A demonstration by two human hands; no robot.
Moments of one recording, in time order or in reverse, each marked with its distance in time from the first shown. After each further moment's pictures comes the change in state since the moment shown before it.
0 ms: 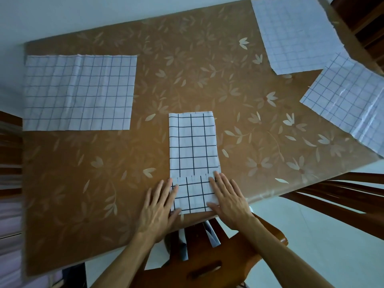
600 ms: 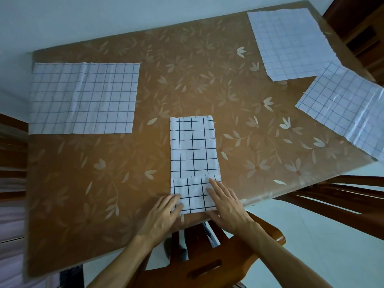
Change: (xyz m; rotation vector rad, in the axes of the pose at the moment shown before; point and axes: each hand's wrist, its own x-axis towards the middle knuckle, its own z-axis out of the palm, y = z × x) left_hand -0.009 0.003 -0.002 -0.083 0.099 0.260; right_hand -0.013 -0.016 -0.023 0.172 0.035 -0.108
